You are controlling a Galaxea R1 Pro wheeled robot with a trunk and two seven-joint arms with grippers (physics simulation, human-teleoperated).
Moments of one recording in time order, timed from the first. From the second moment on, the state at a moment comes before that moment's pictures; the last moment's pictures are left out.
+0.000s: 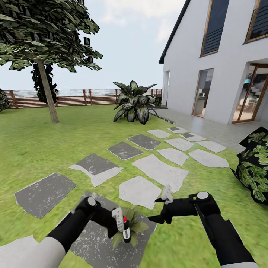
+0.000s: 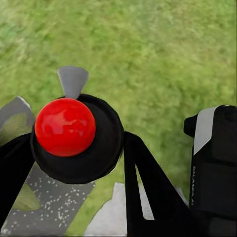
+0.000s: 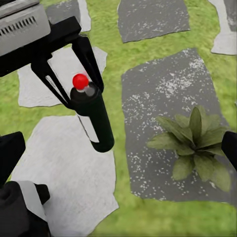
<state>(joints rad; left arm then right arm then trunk) -0.59 0.06 -0.37 -0.93 -0.47 0.28 -1.21 -0.42 -0.07 0.03 -1.41 0.47 0.58 1.33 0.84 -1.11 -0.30</state>
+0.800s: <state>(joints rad) -0.61 0.05 -0.59 -0.93 -0.49 0.37 -1.21 -0.42 -0.06 0.20 -1.41 0.47 0.58 1.33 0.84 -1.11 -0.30</state>
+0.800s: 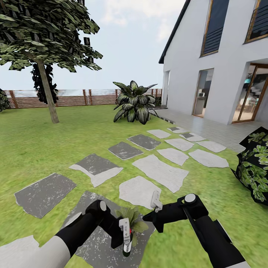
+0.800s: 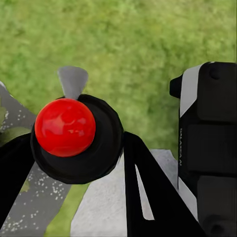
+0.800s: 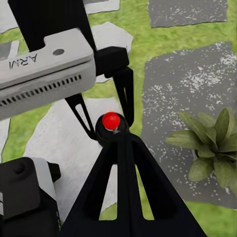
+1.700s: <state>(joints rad) -0.67 0.04 -0.62 -0.96 -0.49 0.38 -1.21 -0.42 -0.07 0.20 -1.41 0.47 0.58 1.33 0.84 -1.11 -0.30</state>
